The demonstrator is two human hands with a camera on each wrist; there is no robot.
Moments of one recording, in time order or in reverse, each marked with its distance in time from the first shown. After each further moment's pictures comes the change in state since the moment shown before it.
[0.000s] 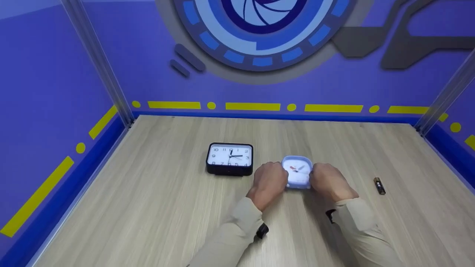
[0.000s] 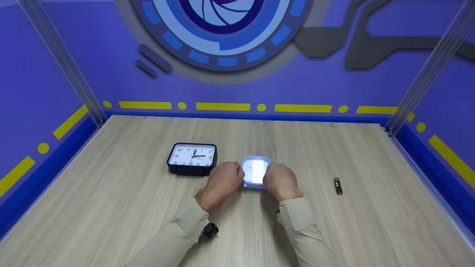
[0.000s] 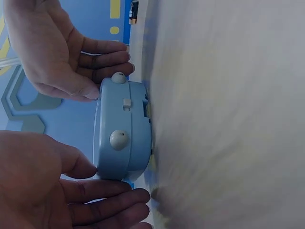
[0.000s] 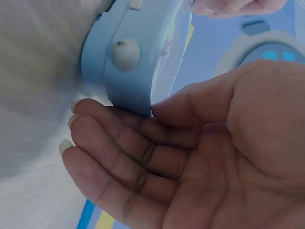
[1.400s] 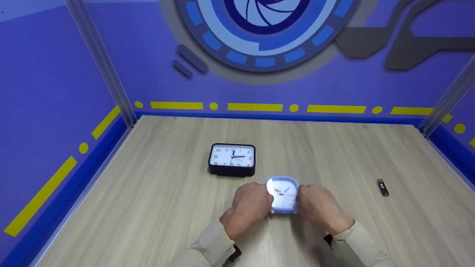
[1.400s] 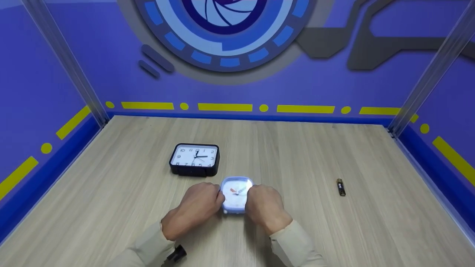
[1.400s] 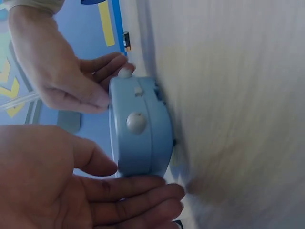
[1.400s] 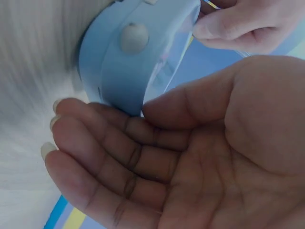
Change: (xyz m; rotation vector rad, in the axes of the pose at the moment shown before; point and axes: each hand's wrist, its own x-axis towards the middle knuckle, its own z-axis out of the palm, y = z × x) left_hand -0.075 -0.033 -0.043 0.176 -0.070 0.176; right_hand -0.051 -0.043 0.029 -0.131 0.161 -0.281
